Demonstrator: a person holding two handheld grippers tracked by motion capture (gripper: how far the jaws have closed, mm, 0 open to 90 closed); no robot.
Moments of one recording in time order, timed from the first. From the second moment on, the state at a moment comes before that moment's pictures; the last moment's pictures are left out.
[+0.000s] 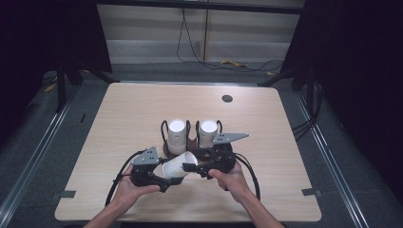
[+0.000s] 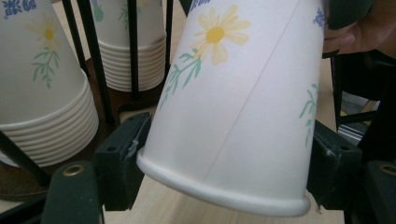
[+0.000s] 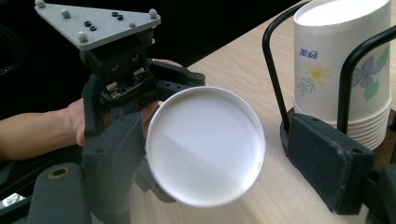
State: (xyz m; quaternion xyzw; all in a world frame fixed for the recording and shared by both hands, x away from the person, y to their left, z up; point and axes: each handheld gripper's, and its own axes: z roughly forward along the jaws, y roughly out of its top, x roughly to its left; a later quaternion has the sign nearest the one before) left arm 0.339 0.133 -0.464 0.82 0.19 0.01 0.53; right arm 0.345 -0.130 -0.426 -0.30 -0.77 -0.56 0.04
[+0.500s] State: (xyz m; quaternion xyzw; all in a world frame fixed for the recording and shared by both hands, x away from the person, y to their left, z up) left arm 0.341 0.141 -0.456 0.84 0.21 0.00 0.49; right arm 0.337 -0.139 -0.422 -0.29 -0.78 -0.55 0.04
